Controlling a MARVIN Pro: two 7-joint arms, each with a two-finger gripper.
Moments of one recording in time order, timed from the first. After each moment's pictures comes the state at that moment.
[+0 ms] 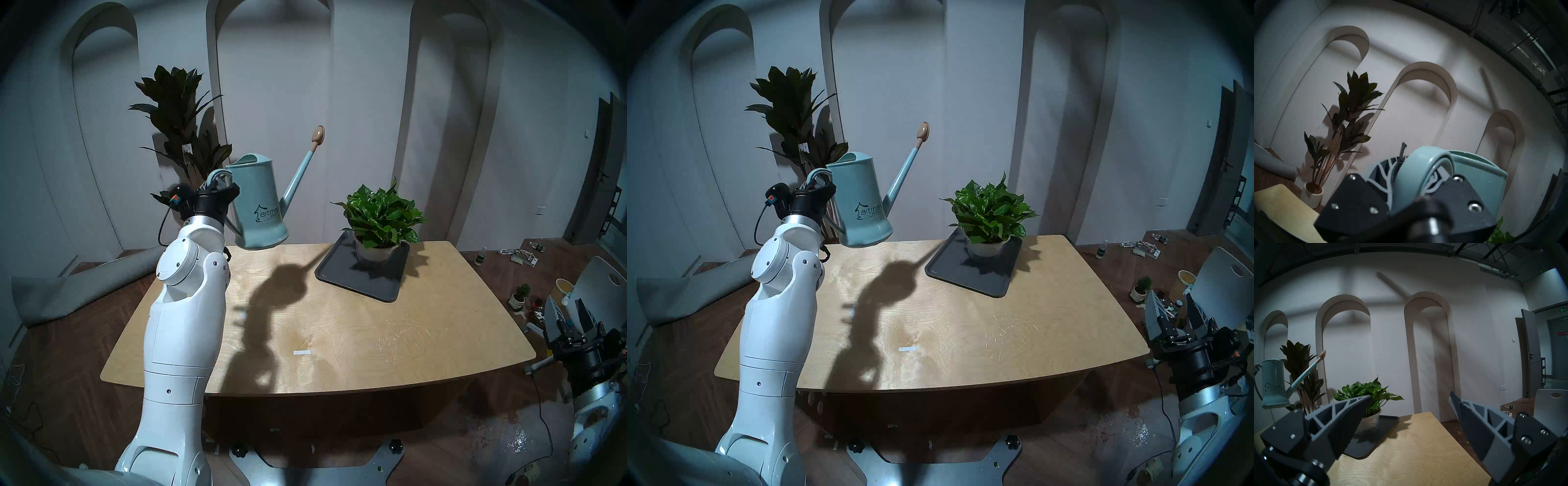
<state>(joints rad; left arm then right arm) 1.29 -1.50 -1.58 -1.81 -0.54 0.08 0.19 -2.59 -1.52 2.30 -2.40 0.79 -0.17 0.32</state>
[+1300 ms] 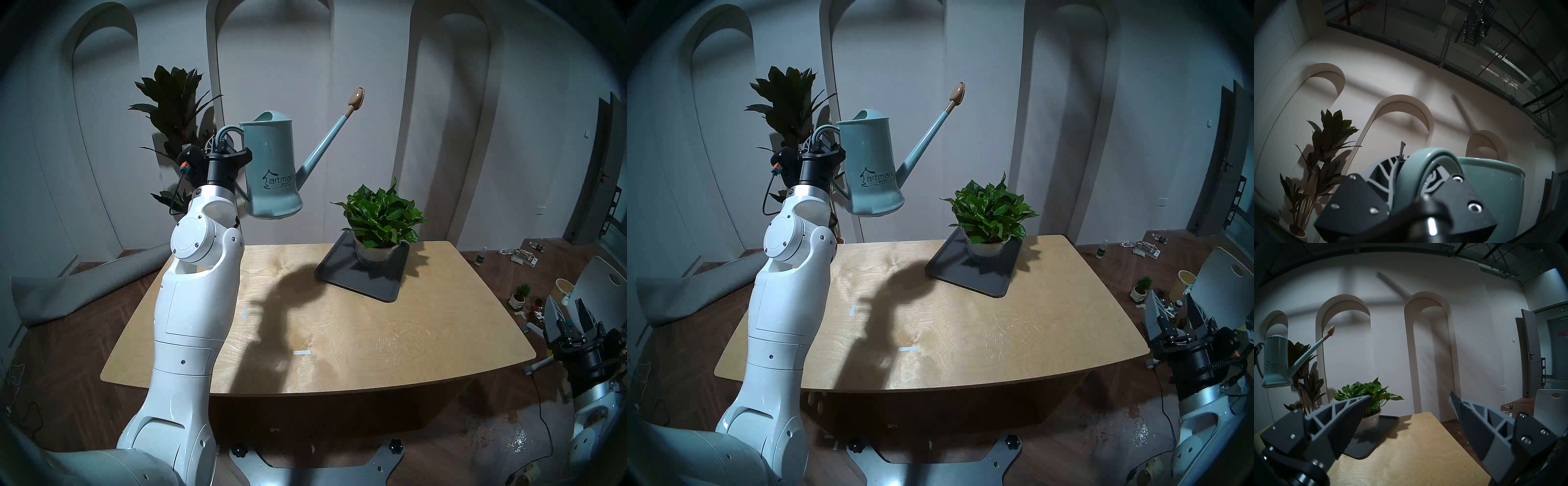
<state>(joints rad) 1.15 -1.50 -1.50 -1.70 -0.40 -0.11 0.11 -2.59 -1.52 2.30 -2.40 0.79 -0.17 0.32</state>
